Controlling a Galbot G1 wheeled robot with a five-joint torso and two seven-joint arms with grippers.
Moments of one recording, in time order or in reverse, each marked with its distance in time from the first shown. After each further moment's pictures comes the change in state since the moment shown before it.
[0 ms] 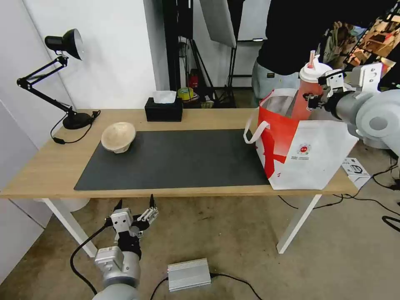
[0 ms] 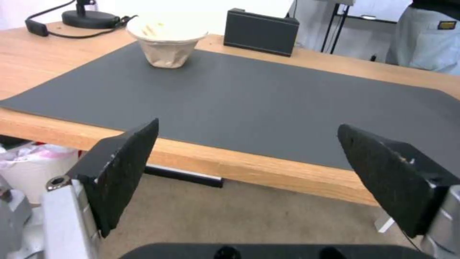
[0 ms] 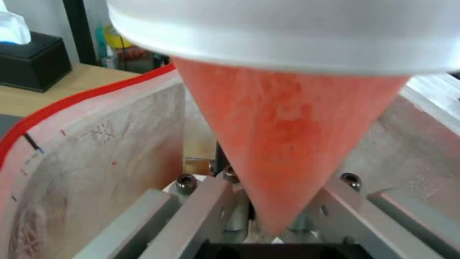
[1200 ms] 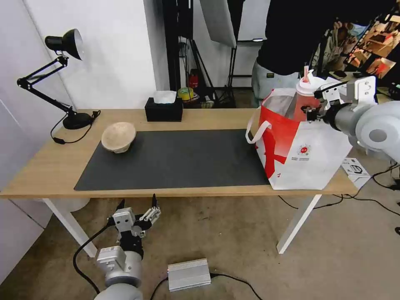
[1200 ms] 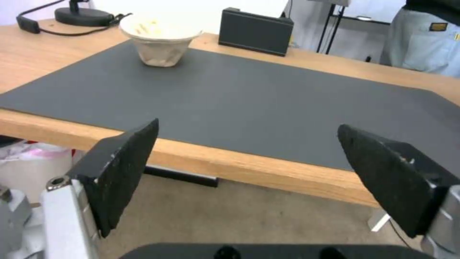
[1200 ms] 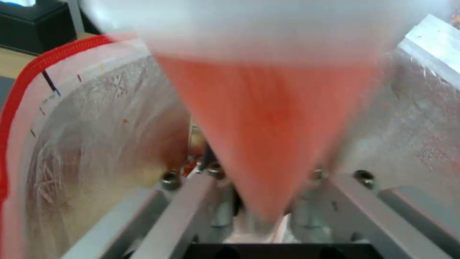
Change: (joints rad) left arm -0.005 -0.004 0.017 0.000 0.000 0.001 0.000; right arm 0.007 -0.069 -0.066 0.046 0.037 0.003 -0.011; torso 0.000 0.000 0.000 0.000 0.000
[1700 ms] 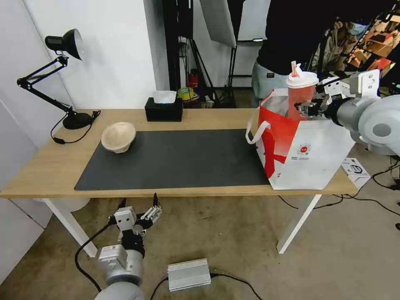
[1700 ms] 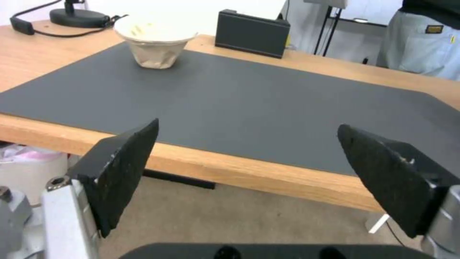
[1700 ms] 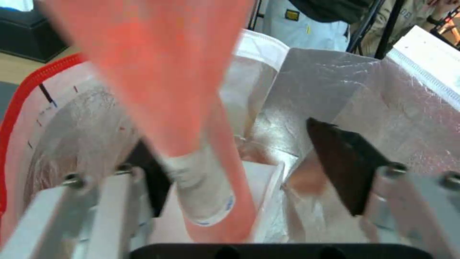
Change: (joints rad) left arm -0.018 -0.003 0.008 0.009 0.000 0.002 0.000; right arm 0.039 -0.010 -0.027 -0.006 0.011 0.000 0.001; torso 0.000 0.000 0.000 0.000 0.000
